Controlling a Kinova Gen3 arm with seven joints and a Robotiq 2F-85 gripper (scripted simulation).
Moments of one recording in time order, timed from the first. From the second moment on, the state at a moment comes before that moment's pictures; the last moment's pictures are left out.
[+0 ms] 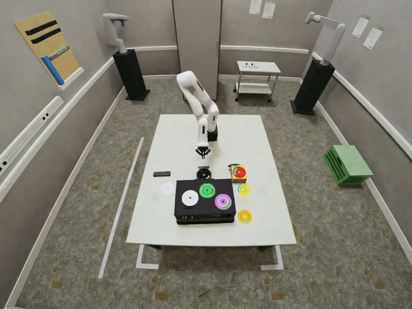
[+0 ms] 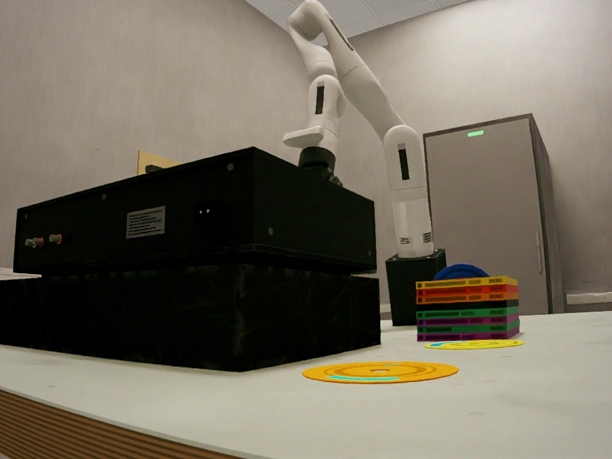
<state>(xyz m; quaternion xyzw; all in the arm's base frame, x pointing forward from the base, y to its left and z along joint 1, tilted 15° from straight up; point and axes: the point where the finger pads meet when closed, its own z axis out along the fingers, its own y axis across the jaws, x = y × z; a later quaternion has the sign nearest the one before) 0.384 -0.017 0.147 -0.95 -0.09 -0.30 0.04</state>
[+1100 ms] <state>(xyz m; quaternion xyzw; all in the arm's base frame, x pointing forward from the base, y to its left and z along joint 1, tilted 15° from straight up) 0.398 -0.022 0.103 -0.95 -0.09 -0.30 0.03</state>
